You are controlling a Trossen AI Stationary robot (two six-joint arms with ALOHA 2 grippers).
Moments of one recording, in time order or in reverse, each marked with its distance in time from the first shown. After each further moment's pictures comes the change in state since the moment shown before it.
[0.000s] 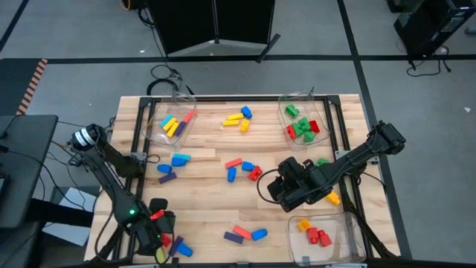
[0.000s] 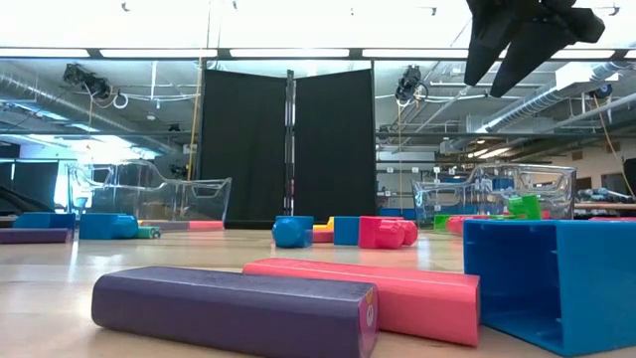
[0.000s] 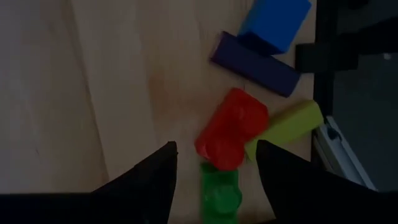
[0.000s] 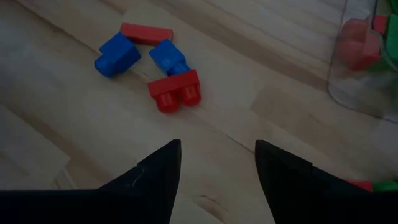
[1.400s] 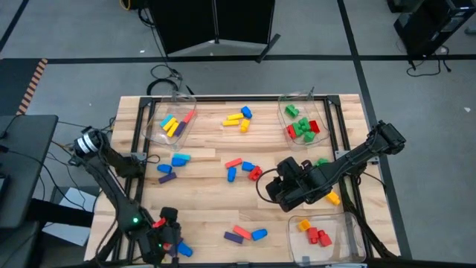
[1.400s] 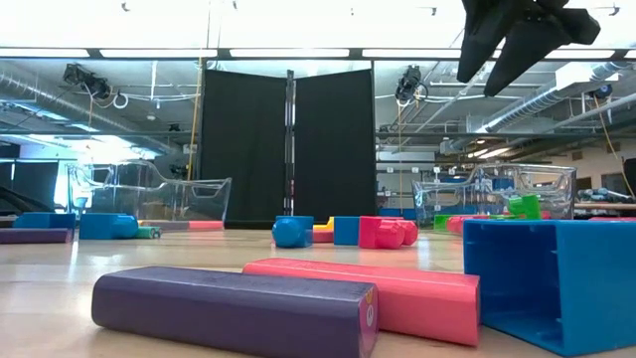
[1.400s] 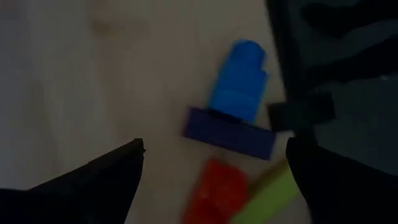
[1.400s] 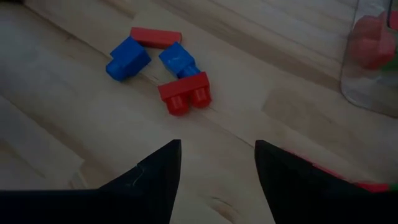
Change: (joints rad) left arm -0.029 0.096 0.000 0.232 -0.147 0.134; right arm -0.005 0.000 0.000 0.039 0.000 0.000
